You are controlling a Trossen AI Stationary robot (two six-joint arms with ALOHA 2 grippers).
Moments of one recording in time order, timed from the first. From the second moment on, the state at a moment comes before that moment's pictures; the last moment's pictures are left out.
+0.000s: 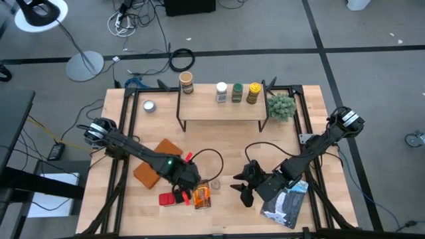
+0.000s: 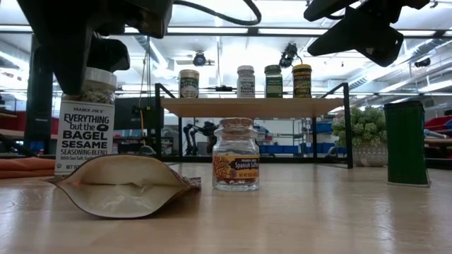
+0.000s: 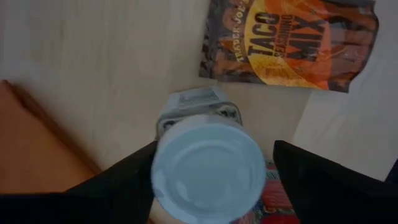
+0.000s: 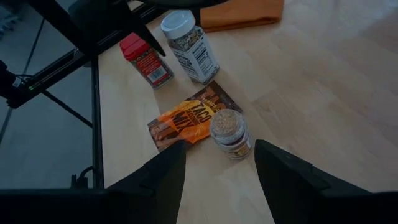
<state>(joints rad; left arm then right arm) -0.43 1.74 1.32 -0.99 -0.01 -0.74 0.65 1.55 0.94 -0.08 0.61 0.94</state>
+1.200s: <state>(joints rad) -0.21 1.74 1.87 -1.30 -0.06 -0.21 0.67 1.55 0.94 -0.07 0.61 0.95</state>
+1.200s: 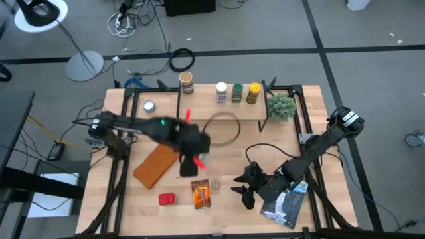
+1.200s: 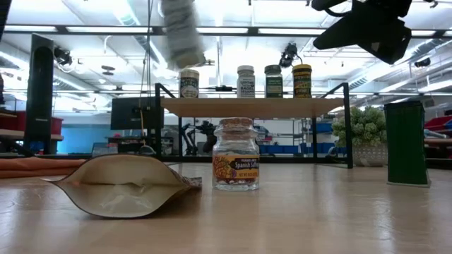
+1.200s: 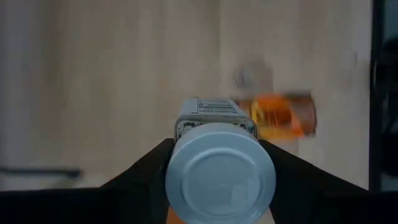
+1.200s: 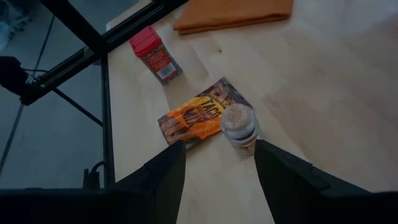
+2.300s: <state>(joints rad) 0.25 2.04 2.34 -1.30 0.02 0.15 0.67 1.55 0.94 -0.07 0.61 0.94</state>
